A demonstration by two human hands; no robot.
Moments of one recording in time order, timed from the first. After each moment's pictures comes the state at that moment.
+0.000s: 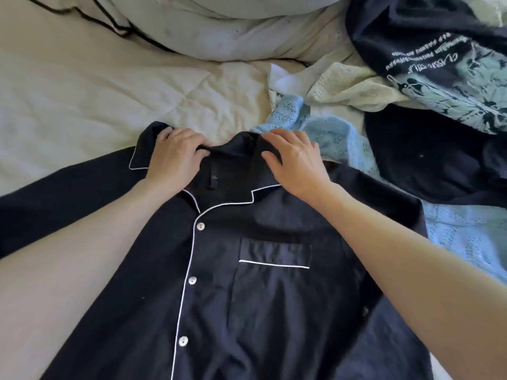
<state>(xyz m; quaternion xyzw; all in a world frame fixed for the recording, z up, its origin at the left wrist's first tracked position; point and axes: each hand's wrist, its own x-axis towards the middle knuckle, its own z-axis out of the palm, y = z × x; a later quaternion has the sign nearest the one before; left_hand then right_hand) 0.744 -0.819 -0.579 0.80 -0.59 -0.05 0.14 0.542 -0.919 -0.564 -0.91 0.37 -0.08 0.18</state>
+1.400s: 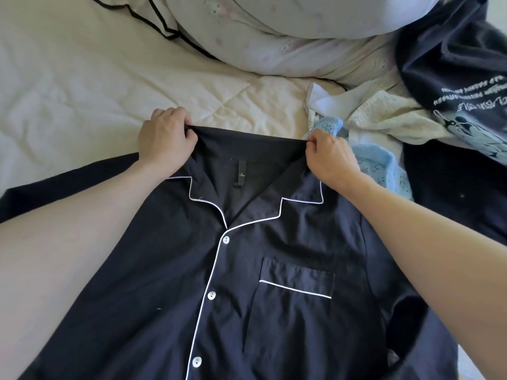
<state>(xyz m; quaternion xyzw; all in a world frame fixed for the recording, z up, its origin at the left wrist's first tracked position) 0.811 -0.817 -0.573 0.89 -0.43 0.00 0.17 0.584 -0.964 -0.560 -0.86 0.46 -0.02 0.19</state>
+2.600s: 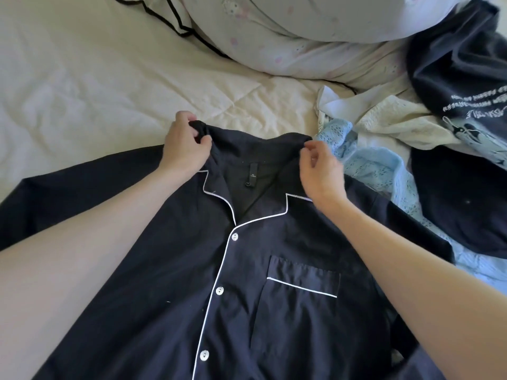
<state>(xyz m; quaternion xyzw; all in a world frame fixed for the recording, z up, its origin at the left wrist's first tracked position) 0.795 -0.806 -0.577 0.88 -0.29 -0.18 0.34 0.593 -0.917 -0.575 -0.77 0.52 -0.17 0.33</state>
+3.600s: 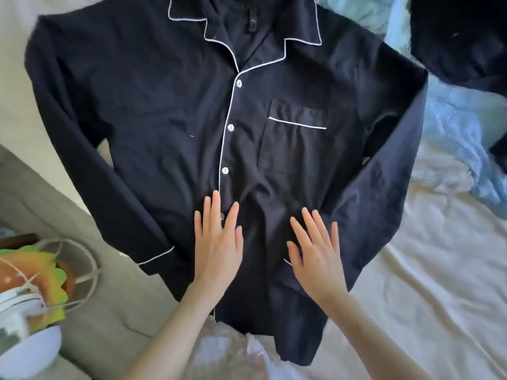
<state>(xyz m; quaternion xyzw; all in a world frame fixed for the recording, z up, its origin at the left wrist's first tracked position) 0.503 -0.484 -0.565 0.86 -0.44 -0.23 0.08 0.347 -0.575 -0.545 -0.87 0.44 0.10 0.20</state>
